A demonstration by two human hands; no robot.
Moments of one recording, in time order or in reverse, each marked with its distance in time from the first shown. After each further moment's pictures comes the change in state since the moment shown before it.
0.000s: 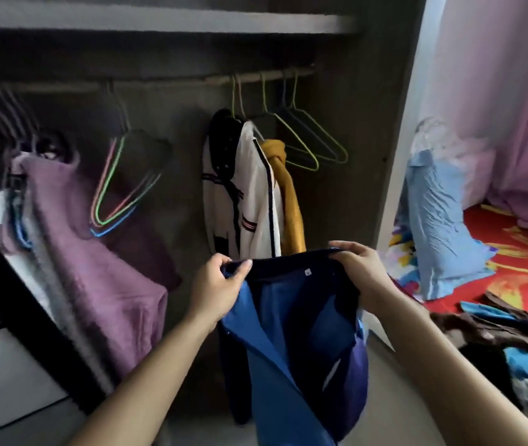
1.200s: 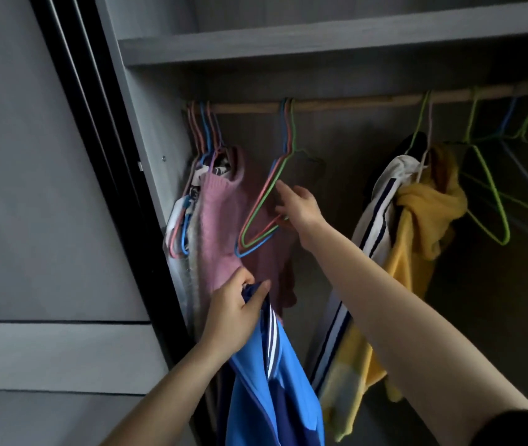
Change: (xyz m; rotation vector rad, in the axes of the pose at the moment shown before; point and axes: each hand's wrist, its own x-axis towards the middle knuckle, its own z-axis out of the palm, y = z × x) left_hand 0.048 -0.063 -0.139 0.202 0.455 0.171; right_hand 0.083 -0.121 0.378 0.094 -0.655 -0.141
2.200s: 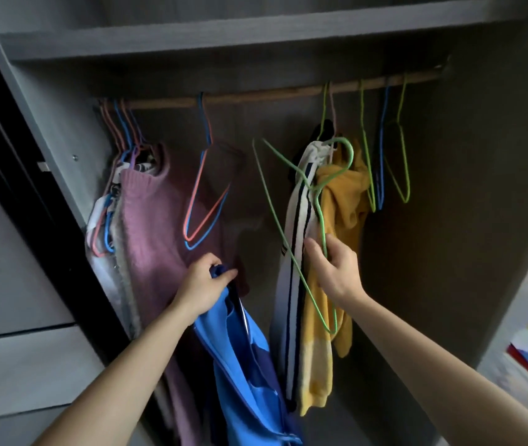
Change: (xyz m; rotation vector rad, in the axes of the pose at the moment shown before) left_hand 0.022 0.006 0.058 -0.054 -0.276 -0.284; right_hand -0.121 0.086 -0.185 -0.438 0.263 -0.400
